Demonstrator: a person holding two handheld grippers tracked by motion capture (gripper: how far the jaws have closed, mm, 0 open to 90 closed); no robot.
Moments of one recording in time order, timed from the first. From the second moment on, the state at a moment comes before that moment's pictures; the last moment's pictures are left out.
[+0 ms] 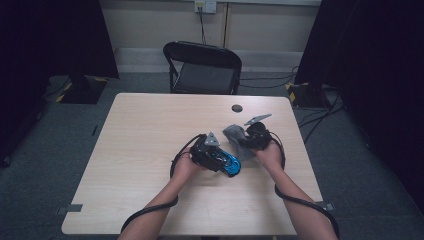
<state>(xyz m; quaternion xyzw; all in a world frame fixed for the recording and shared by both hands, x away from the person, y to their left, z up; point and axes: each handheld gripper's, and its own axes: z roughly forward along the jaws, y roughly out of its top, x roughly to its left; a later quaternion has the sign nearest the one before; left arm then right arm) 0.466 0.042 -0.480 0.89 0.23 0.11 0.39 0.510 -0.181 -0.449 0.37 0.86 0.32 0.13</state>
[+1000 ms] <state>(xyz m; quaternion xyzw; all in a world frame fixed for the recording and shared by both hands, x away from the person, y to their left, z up) 0.467 0.044 -0.481 0.88 0.23 0.11 0.39 0.525 -0.134 -0.472 0.26 0.92 0.29 0.08</state>
